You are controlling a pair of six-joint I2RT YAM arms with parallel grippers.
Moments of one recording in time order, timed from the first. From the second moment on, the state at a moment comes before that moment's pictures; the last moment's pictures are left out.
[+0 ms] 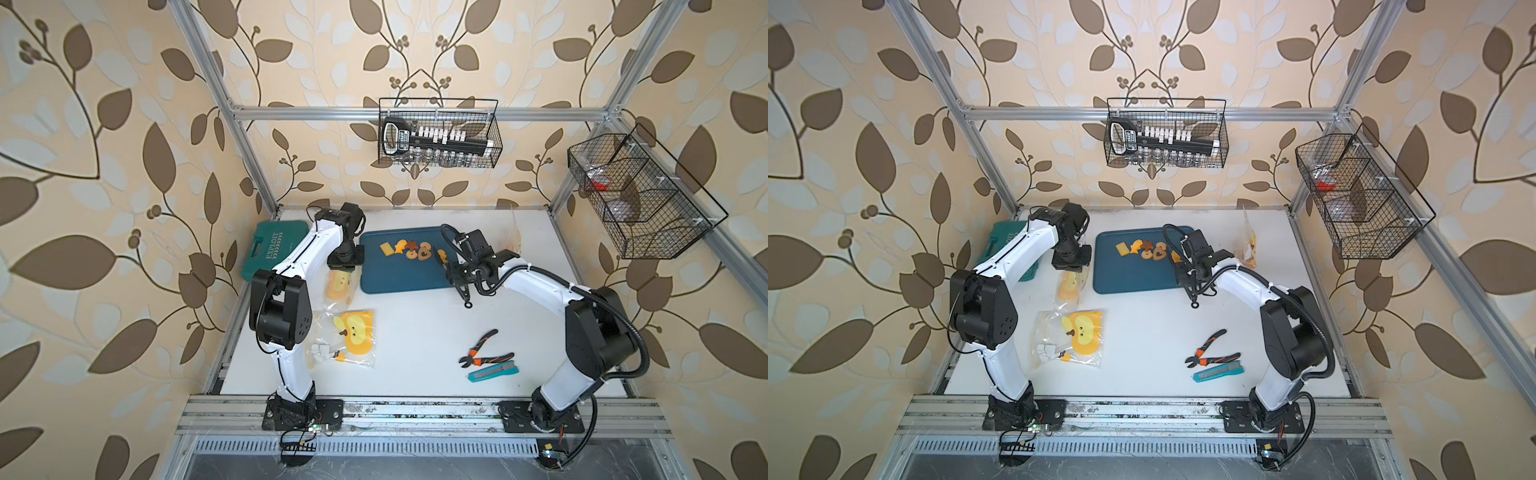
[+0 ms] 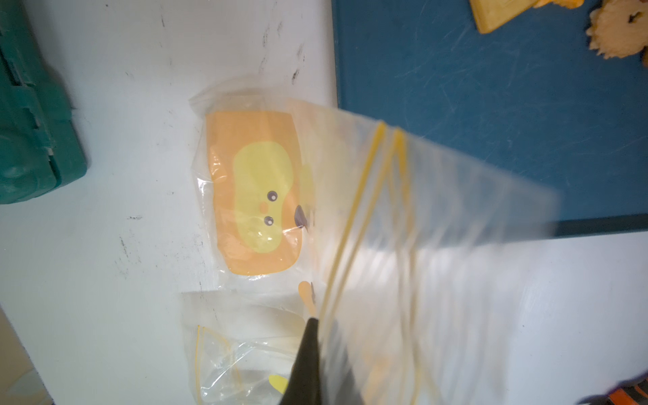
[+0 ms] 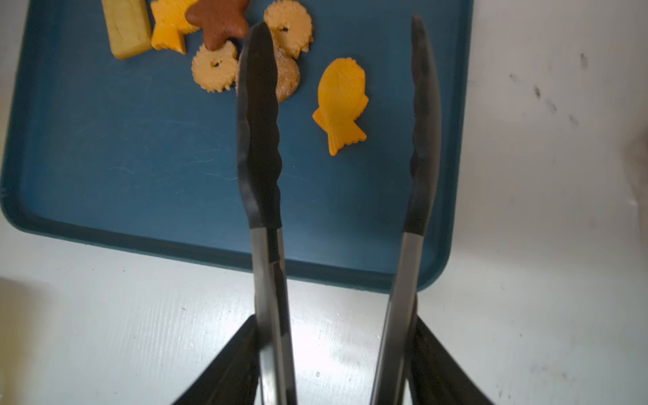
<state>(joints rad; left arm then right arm) -0.25 1.87 1.67 -1.21 -0.01 -0.29 0.43 1.73 1.22 -0.54 0.05 0.28</state>
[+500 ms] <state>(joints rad) -0.25 1.87 1.67 -1.21 0.00 -0.29 0.42 1.94 1.40 -0.66 0.05 0.23</state>
